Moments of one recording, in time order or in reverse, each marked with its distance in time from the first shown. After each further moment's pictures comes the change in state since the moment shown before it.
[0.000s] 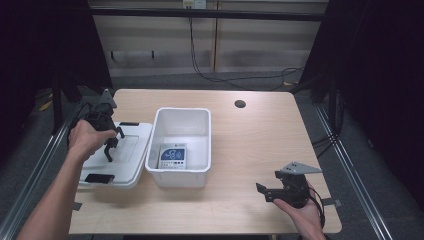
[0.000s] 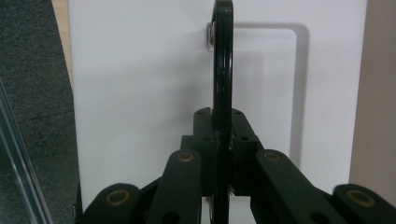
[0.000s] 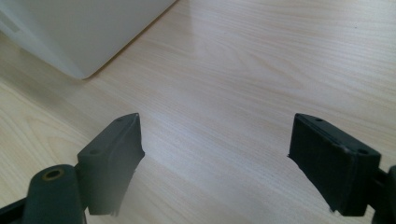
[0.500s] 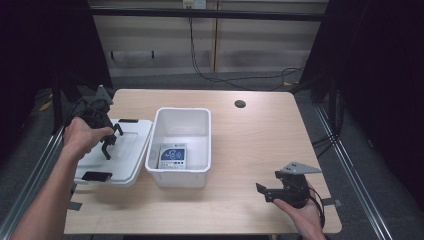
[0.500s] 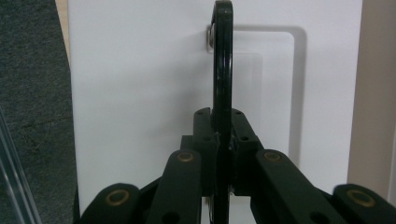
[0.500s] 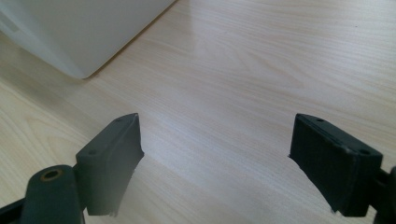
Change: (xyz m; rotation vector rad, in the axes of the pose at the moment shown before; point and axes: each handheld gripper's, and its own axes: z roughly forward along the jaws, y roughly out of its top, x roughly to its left) left arm 0.004 -0.004 -0.017 -0.038 -0.035 -0.001; right arm 0.000 0.000 0.000 0.002 0.001 0.006
